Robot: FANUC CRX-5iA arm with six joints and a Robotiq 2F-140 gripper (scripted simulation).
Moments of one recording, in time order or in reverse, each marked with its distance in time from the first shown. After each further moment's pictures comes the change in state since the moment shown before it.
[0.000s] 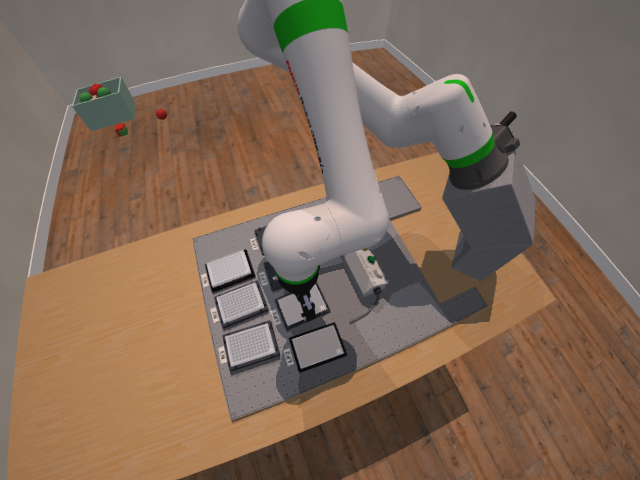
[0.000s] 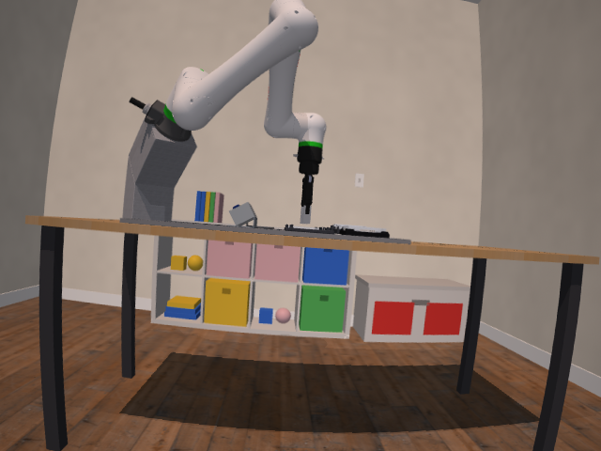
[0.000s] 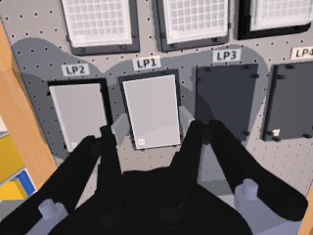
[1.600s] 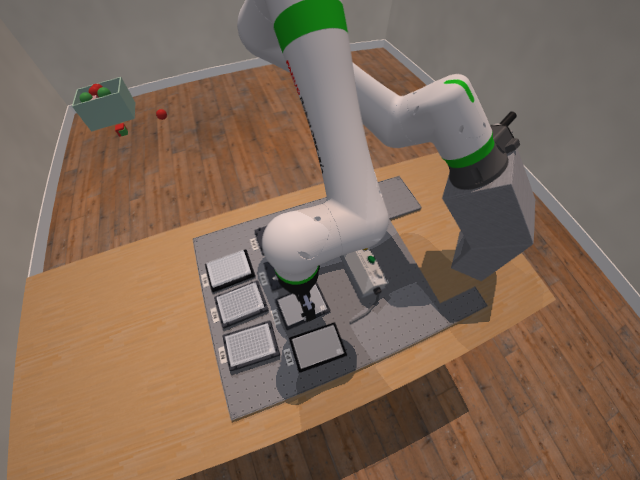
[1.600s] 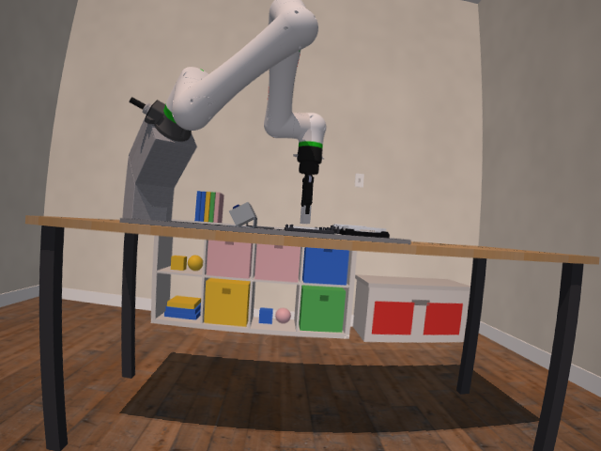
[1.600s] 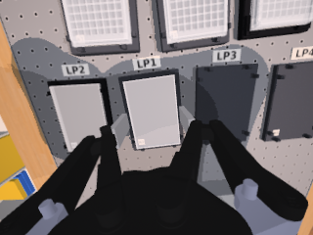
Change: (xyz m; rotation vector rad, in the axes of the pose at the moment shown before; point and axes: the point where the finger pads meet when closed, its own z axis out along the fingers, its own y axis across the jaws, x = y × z) arm 0.000 0.000 0.000 0.000 0.000 0.000
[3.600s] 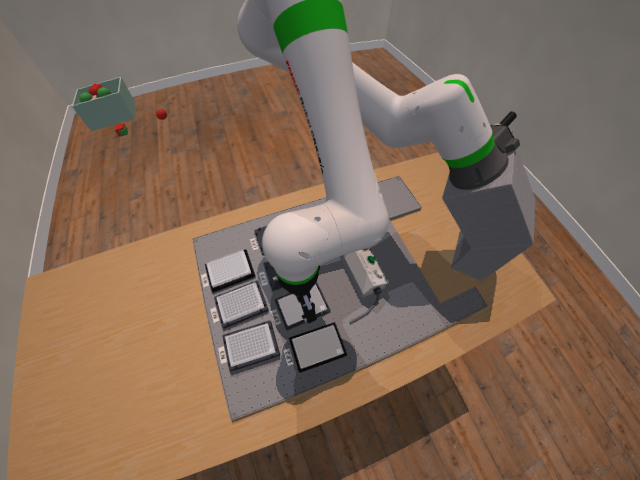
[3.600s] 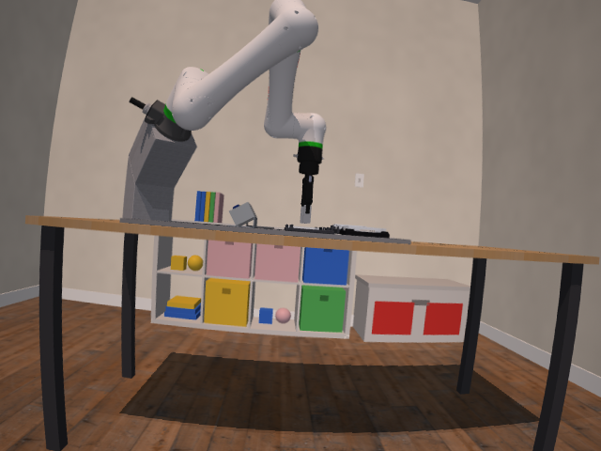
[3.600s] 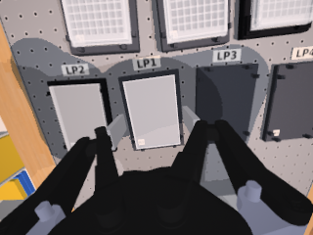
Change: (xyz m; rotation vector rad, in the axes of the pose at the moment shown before) arm 0.000 0.000 0.001 0.000 0.000 0.000
